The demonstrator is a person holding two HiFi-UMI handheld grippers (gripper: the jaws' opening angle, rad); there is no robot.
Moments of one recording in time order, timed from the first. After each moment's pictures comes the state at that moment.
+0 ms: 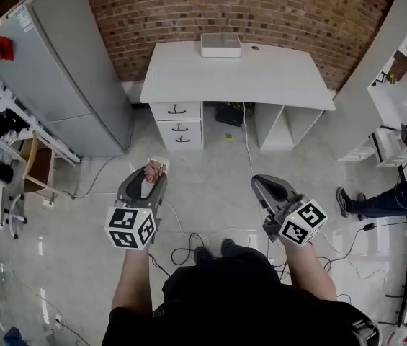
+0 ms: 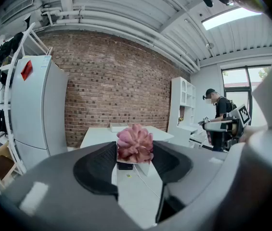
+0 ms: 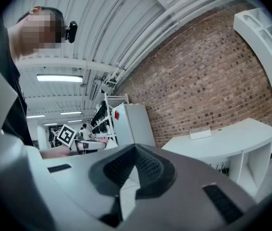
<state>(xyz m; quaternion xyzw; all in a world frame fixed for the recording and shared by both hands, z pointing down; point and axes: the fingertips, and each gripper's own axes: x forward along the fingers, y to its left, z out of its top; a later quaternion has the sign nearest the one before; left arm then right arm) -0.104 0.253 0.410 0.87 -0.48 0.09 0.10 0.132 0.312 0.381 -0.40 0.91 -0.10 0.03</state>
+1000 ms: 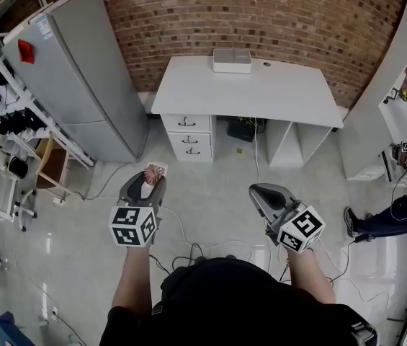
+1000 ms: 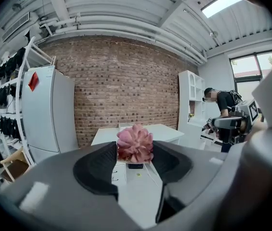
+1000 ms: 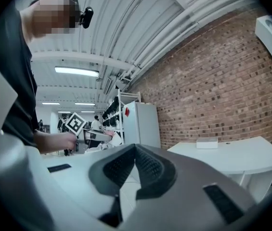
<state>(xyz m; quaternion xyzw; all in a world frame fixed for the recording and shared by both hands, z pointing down) -0.092 0.262 0.395 0.84 -0.53 0.12 0.08 0.149 0.328 0.371 -0.35 0.93 -0.04 -0.01</state>
